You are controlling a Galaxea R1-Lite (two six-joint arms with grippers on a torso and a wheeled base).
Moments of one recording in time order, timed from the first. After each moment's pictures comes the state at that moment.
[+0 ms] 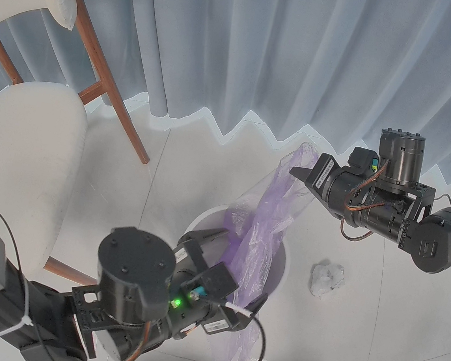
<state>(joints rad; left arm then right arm) -0.93 1.87 -0.61 -1.10 0.25 0.48 0.53 1.85 -1.17 -0.41 0.10 0.66</state>
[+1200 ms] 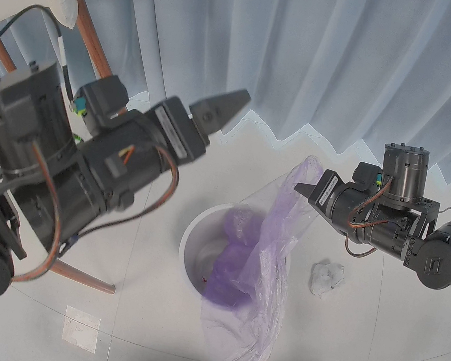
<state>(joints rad) -0.78 1.58 -0.82 -0.96 0.22 -0.57 0.54 1.80 -1.07 -0.42 0.05 0.67</state>
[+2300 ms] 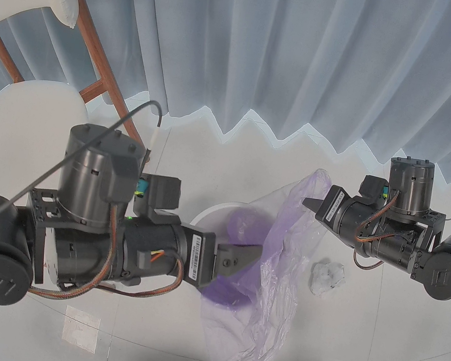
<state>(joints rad) -0.78 1.64 -0.85 -0.45 -0.03 -0.39 0.53 1.76 -0.98 -0.42 0.03 0.64</state>
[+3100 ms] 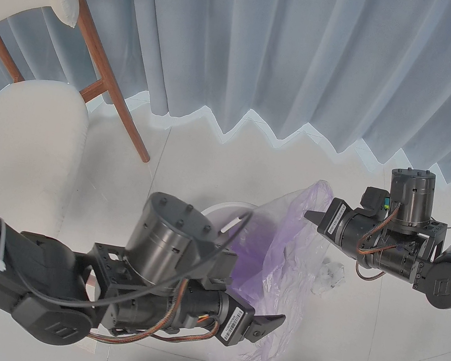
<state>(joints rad) -0.90 1.81 -0.85 -0.45 -0.06 -0.21 0.53 1.74 -0.92 -0.42 0.03 0.64</state>
